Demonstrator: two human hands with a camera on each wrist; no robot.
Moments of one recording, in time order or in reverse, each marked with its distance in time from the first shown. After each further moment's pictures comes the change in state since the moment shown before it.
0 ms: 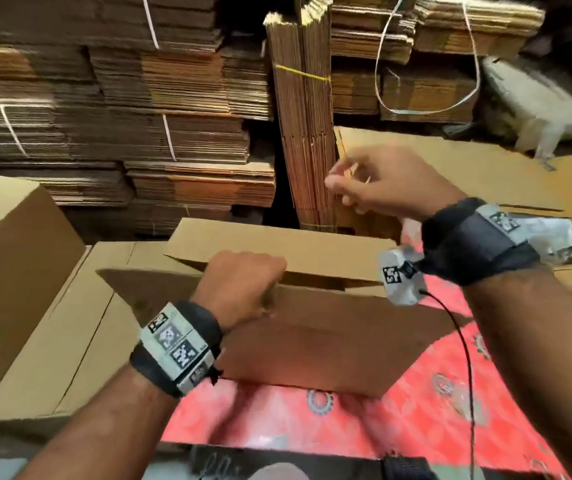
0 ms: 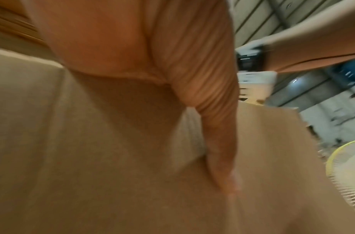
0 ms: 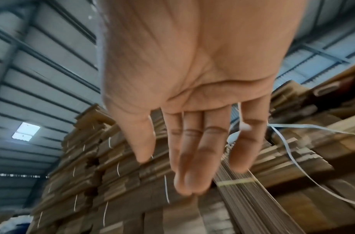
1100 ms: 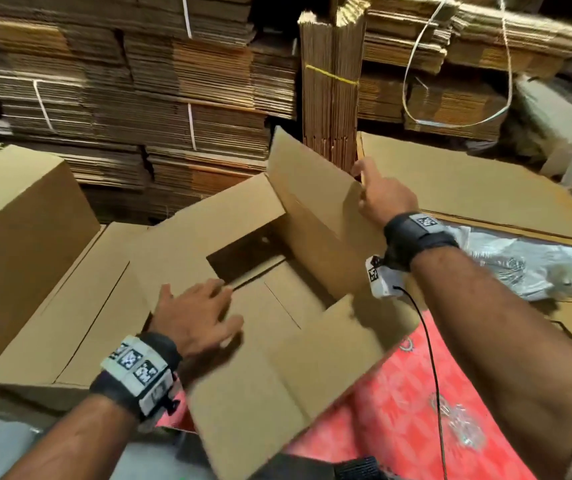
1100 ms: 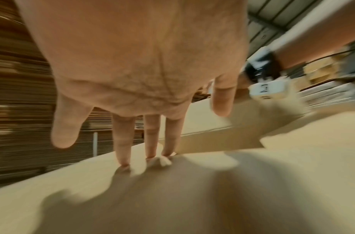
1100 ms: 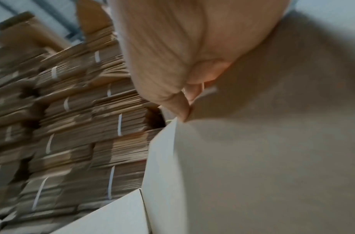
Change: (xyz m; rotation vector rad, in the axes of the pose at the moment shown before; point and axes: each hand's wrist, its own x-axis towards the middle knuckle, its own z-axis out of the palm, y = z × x) left_hand -0.047 -0.055 0.094 -0.176 -0.238 -0.277; right_hand 0.077 0.080 0.084 -0.257 0.160 0.155
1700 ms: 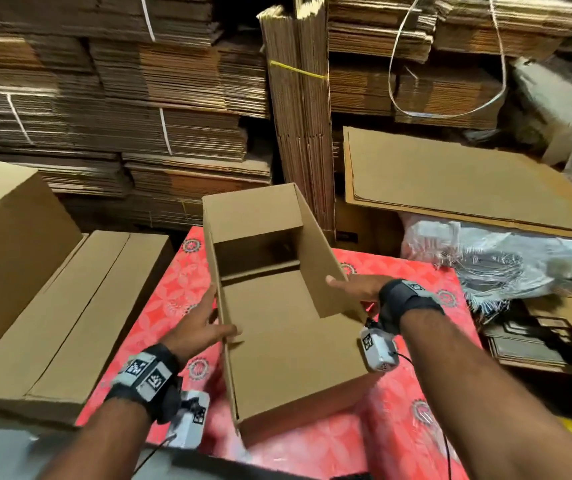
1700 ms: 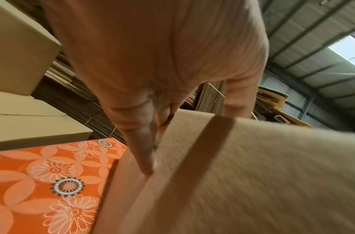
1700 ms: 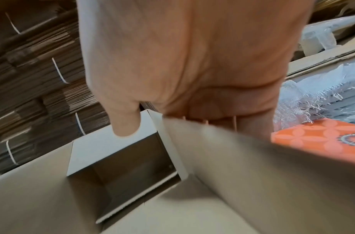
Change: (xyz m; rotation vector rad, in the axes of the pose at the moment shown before) left_hand 0.049 0.058 0.044 -1.176 -0.005 -0.174; right_hand -0.066 0.094 0.081 0.515 -0.973 0.402
